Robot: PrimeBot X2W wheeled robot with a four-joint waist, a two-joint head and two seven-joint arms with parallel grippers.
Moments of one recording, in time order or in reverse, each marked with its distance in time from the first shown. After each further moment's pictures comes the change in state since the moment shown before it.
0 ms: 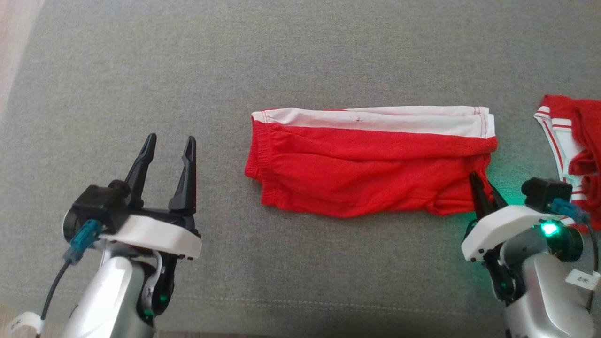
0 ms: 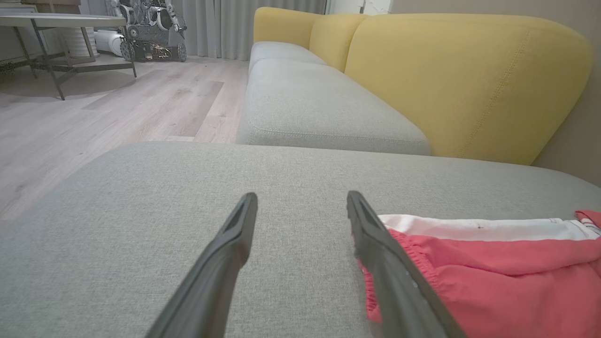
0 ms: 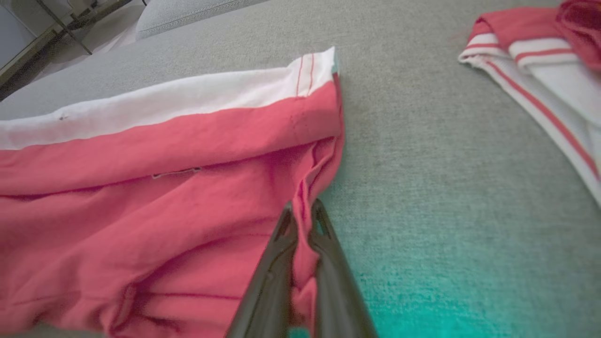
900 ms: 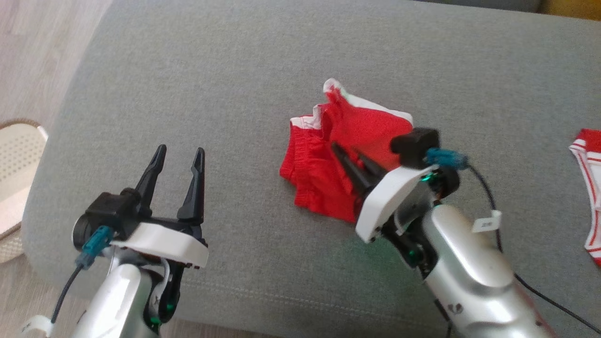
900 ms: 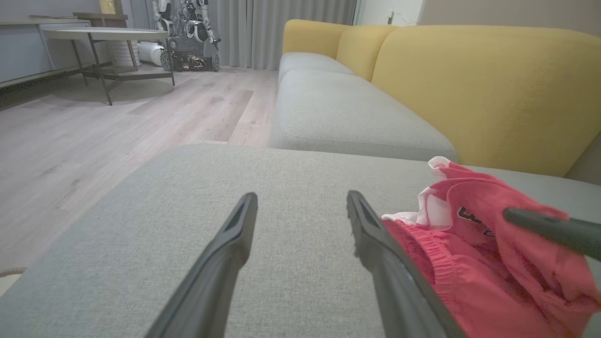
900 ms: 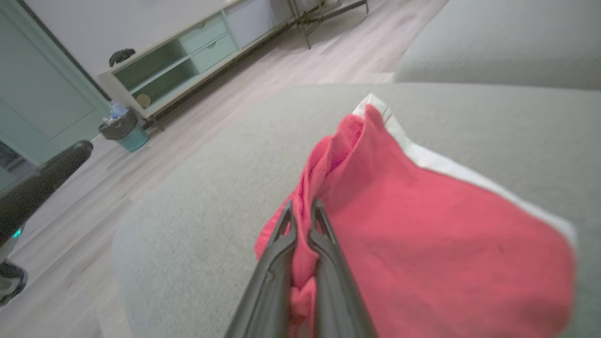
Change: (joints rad) left arm 0.016 0.000 -0.031 0.014 -0.001 0.008 0.001; right arm -0.226 -0.011 0.571 -0.044 0.261 0.000 0.058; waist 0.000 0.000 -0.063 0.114
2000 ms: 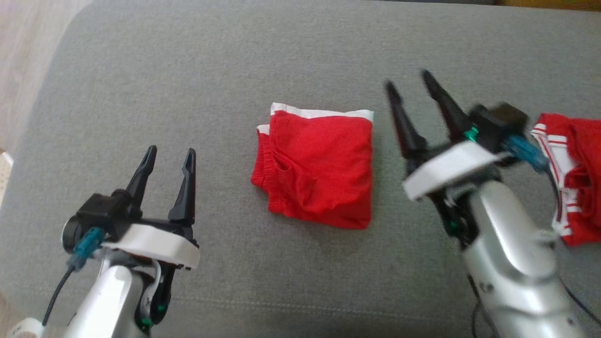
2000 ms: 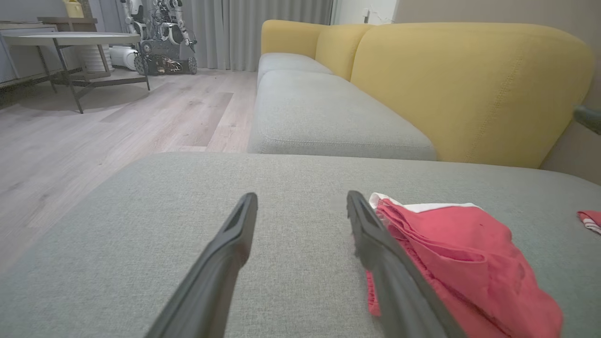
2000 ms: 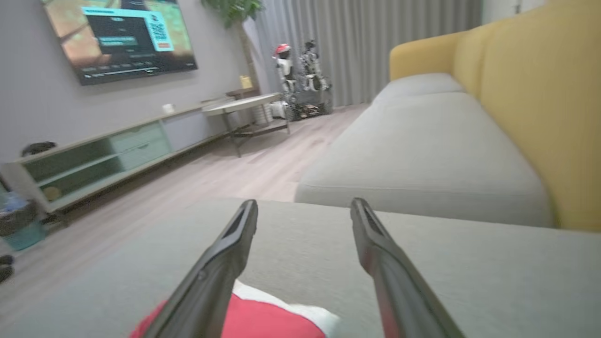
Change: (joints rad) left arm 0.007 0.024 0.011 -0.006 0.000 0.014 0.000; right arm -0.020 -0.008 -0.216 -0.023 -0.164 0.000 -0.259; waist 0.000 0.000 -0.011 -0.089
